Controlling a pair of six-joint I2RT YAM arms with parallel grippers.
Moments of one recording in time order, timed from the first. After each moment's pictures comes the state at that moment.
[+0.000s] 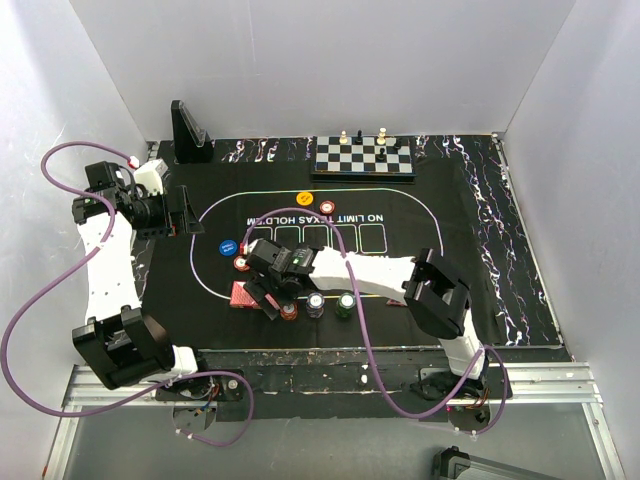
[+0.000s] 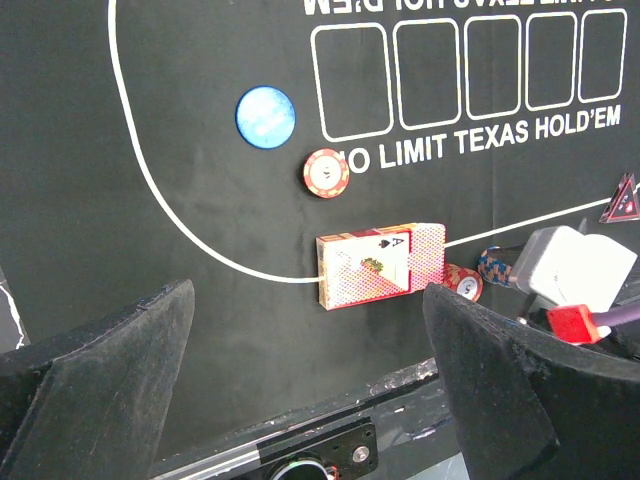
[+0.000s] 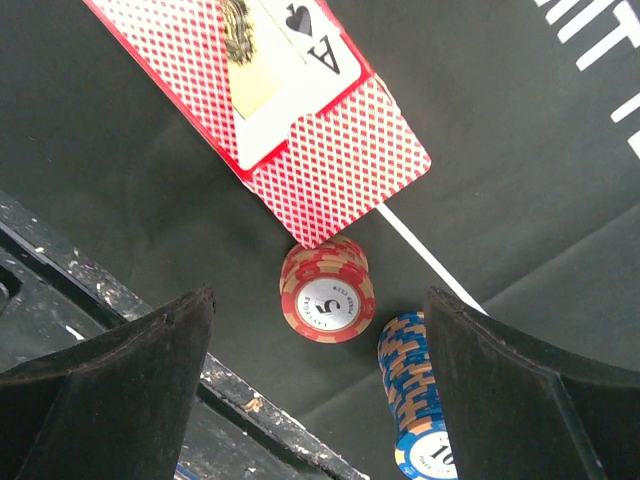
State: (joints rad) left arm 0.36 1.36 1.37 -1.08 0.57 0.23; right arm 1.21 2.01 1.63 -0.71 0.08 0.34
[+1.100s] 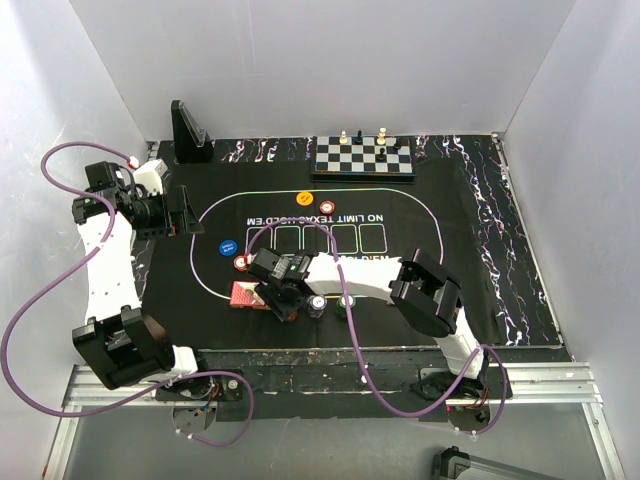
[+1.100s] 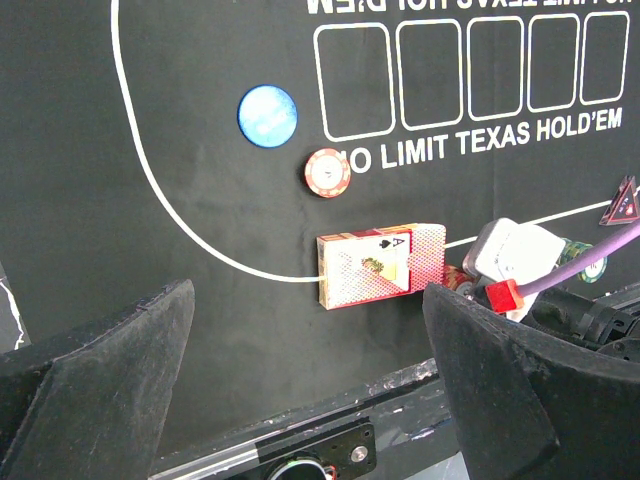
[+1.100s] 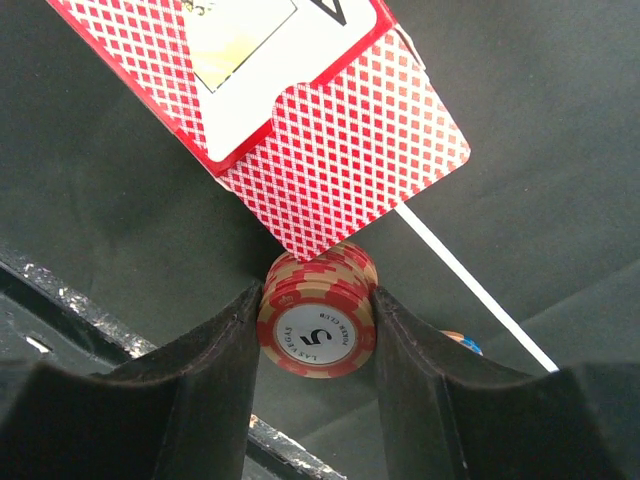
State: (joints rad) left arm 0.36 1.36 1.37 -1.08 0.56 0.23; right arm 1.21 2.07 1.56 -0.68 0.04 0.36
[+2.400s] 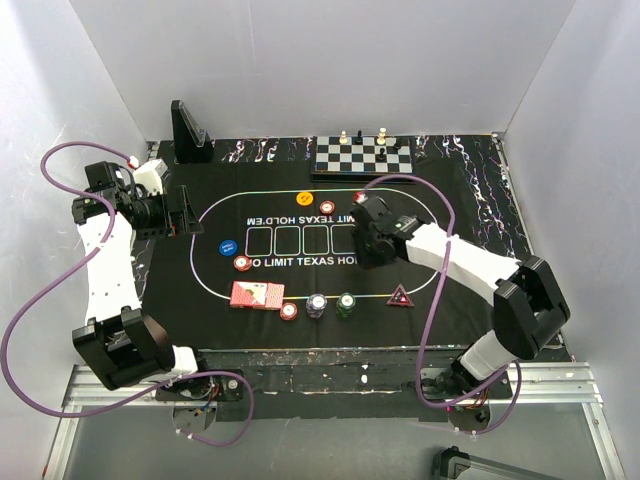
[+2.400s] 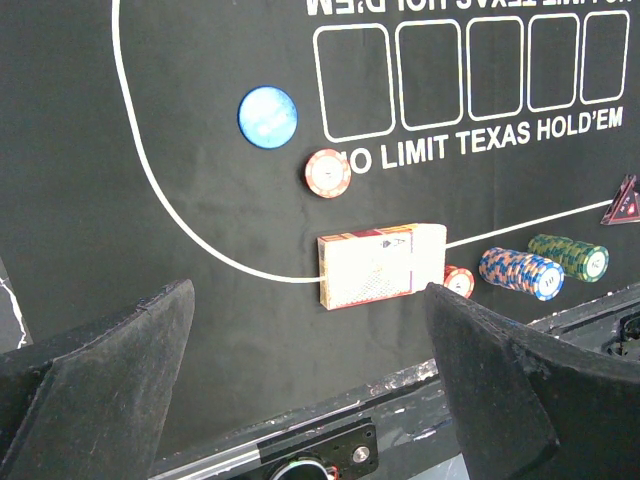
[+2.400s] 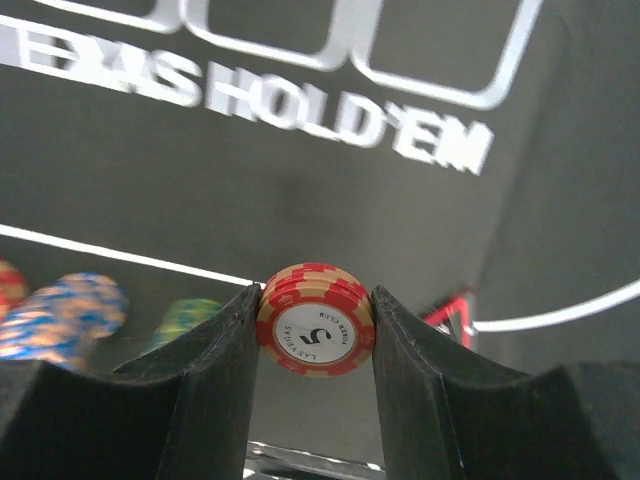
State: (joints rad) left arm 0.36 1.36 1.37 -1.08 0.56 0.23; right arm 0.78 1.55 1.19 -0.69 0.15 0.44
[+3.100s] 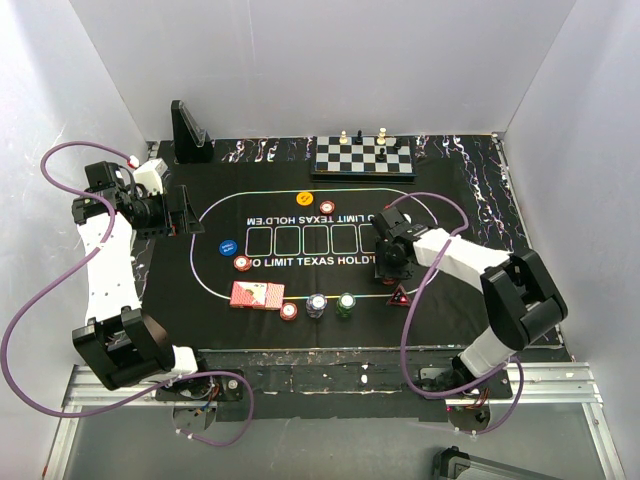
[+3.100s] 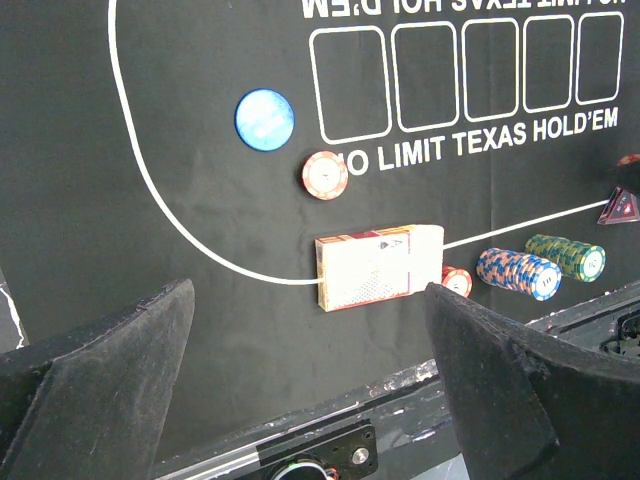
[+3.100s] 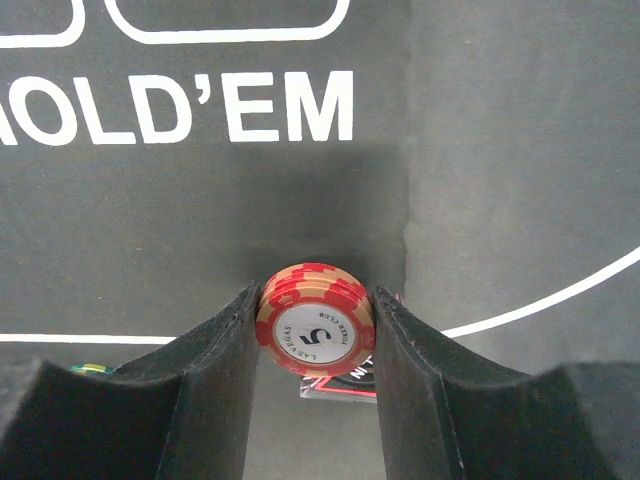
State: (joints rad) left arm 0.36 1.36 1.37 -1.07 0.57 0.23; right arm 0.60 1.57 0.95 -0.61 0.15 0.55
